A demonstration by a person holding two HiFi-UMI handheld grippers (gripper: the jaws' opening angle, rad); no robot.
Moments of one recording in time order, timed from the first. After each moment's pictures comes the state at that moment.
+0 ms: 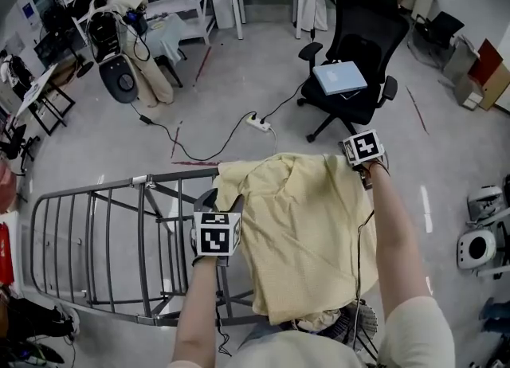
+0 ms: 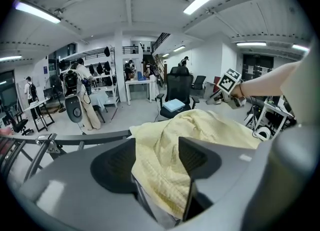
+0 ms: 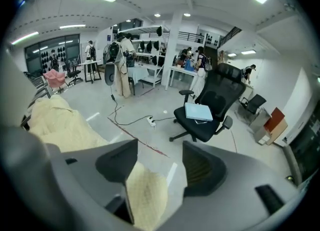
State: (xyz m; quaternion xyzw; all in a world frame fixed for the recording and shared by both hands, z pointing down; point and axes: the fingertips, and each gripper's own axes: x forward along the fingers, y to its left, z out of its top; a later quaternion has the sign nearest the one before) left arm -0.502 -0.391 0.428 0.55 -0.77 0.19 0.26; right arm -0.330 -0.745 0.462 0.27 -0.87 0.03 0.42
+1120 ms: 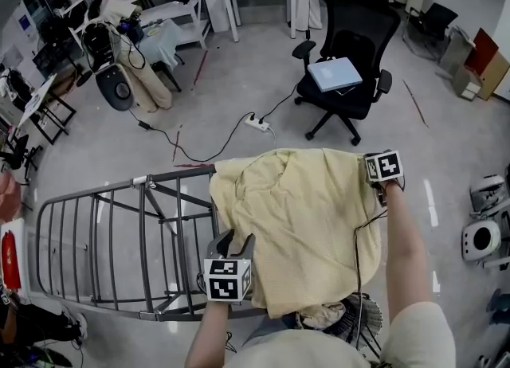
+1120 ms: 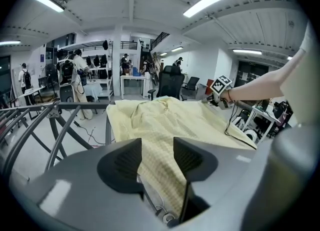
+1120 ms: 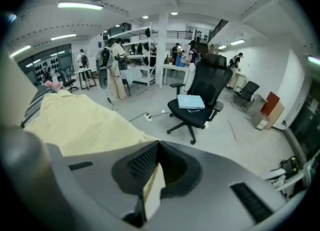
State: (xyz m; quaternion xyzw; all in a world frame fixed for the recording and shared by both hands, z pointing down) left arm -0.399 -0.322 0.447 0.58 -0.75 0.16 0.29; right arm -0.218 -0.732 0.486 0.30 -0.86 0.08 0.40
